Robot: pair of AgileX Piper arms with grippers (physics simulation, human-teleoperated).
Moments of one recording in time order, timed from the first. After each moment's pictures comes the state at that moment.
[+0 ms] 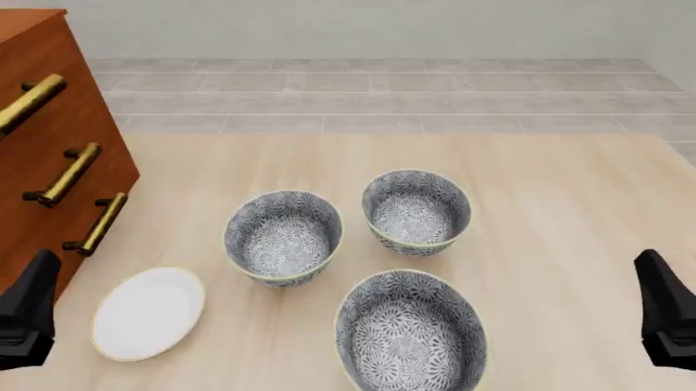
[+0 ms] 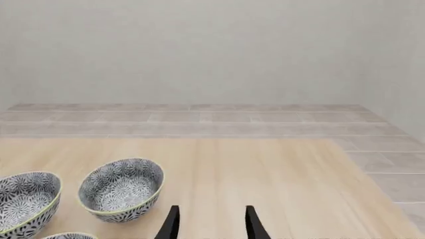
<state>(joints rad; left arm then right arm) 0.01 0.00 0.00 -0.01 0.00 0.00 0.00 -0.01 0.00 0.00</state>
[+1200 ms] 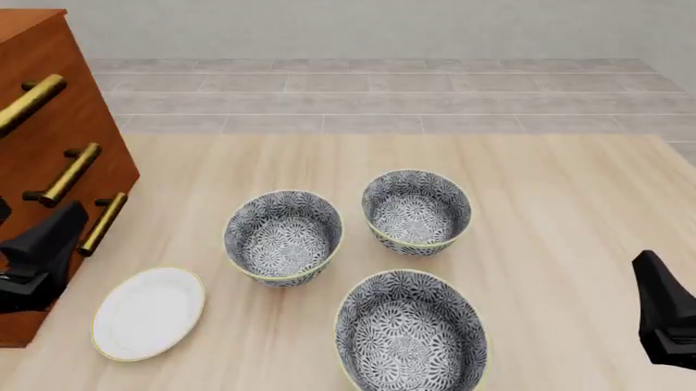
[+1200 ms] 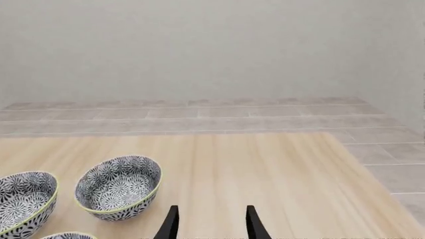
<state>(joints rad) -0.13 0.32 -0.22 0.02 -0.01 -0.02 0.02 0.00 -0.01 0.01</state>
